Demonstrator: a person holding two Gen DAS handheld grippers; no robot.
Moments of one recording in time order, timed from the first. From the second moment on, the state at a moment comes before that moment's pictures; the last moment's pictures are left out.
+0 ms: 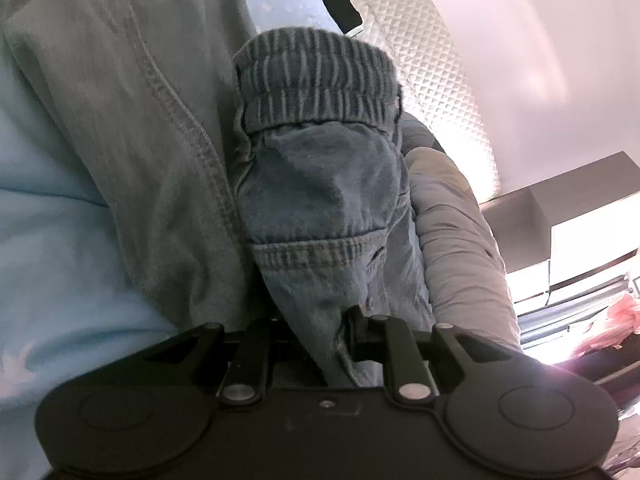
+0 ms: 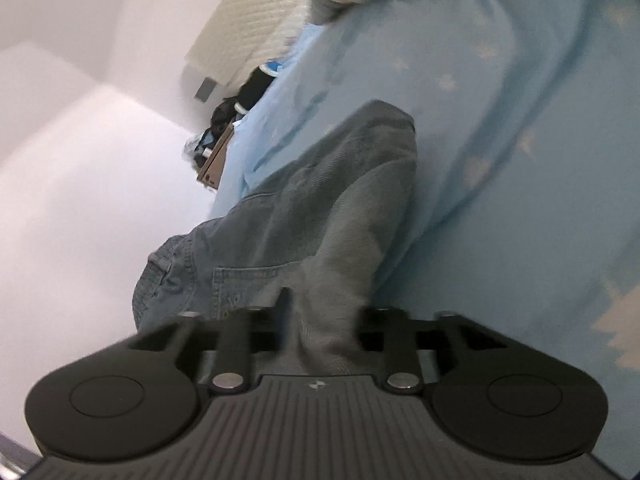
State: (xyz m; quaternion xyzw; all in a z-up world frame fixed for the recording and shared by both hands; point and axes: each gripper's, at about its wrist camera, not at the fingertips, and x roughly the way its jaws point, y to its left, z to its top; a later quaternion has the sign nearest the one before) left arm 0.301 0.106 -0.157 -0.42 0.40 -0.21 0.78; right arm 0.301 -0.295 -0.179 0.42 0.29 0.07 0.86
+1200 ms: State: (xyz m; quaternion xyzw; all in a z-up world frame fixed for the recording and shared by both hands) left arm 0.196 -0.067 -0.095 -0.25 0.40 -0.30 0.83; right arm 0.207 -0.499 -0.143 0.37 0.18 0.09 0.91
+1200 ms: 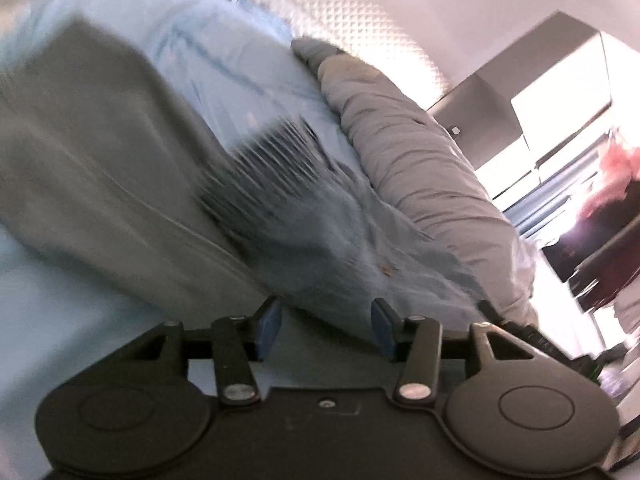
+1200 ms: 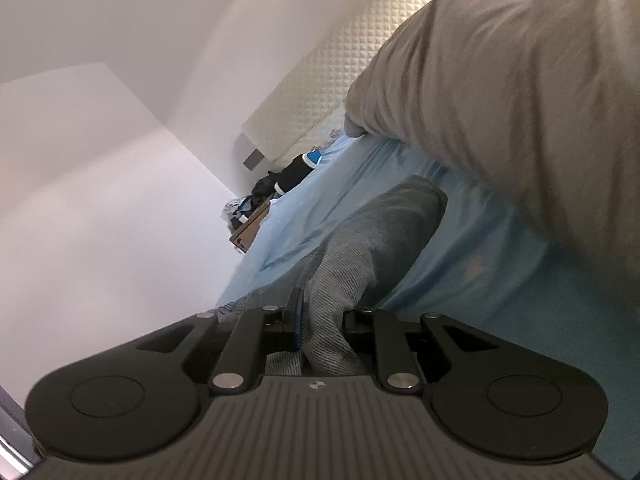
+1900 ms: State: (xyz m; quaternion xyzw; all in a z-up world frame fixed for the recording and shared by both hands) left arm 0.311 0.159 -0.121 -0.02 0.35 -0.05 0.94; right arm 0.158 -0.485 -0.106 0.08 0.23 -0.09 0.97
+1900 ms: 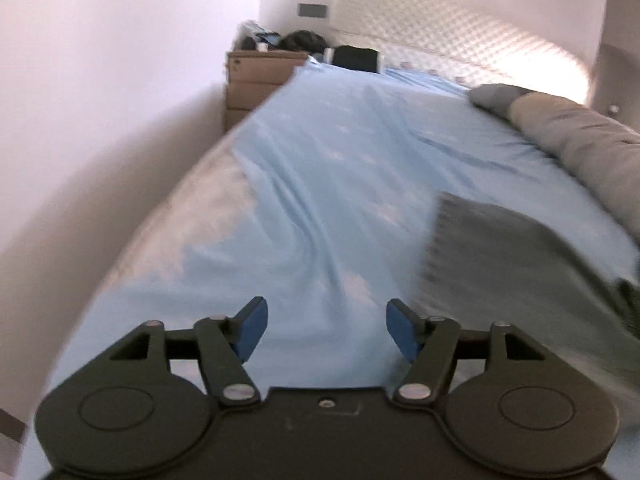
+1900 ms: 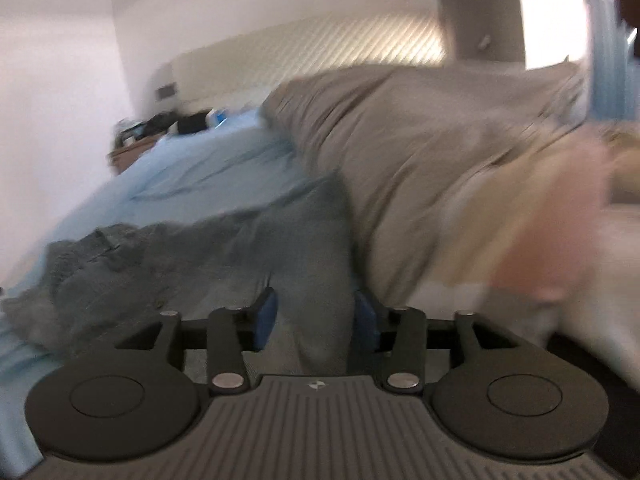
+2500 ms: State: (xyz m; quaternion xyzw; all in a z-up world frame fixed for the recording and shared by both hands) left arm 0.417 0.173 -0.175 0.05 0.37 -0.03 0.93; right arm 0.134 -0.423 -0.125 0.10 0.23 -0.11 0.96
